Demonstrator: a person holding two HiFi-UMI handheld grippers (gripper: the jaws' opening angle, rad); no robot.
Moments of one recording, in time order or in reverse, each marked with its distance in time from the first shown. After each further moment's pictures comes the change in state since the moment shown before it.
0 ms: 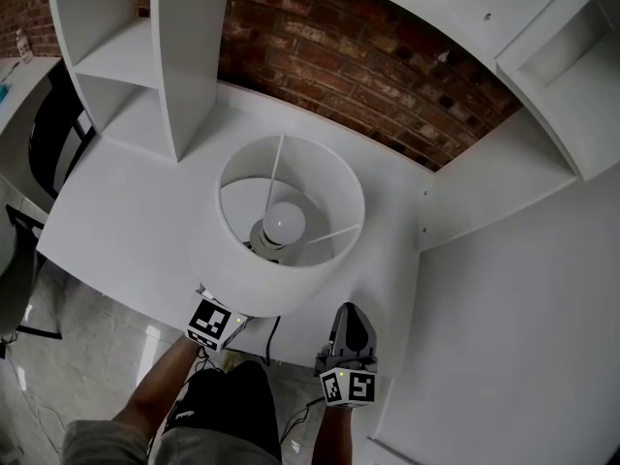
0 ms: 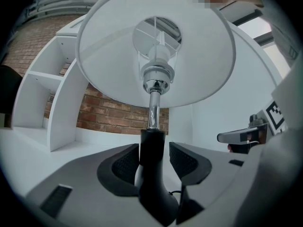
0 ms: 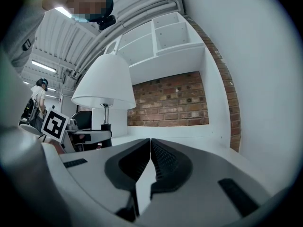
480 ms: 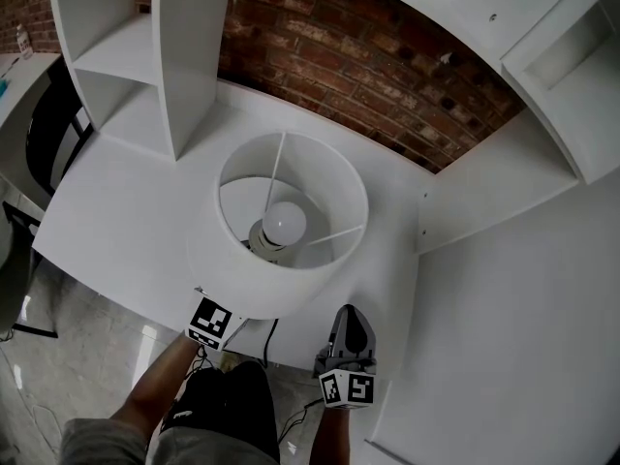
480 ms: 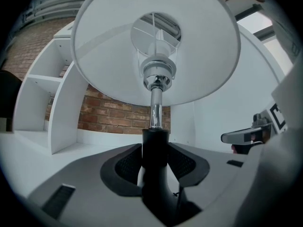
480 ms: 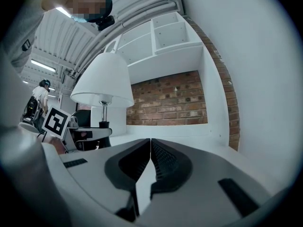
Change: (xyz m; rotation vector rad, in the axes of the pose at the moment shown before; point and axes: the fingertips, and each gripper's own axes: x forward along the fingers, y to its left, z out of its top) left arm 0.006 0.002 -0.010 0.042 0.033 0.008; right arm 0.000 -0.005 -0.008 0.002 0.000 -0.010
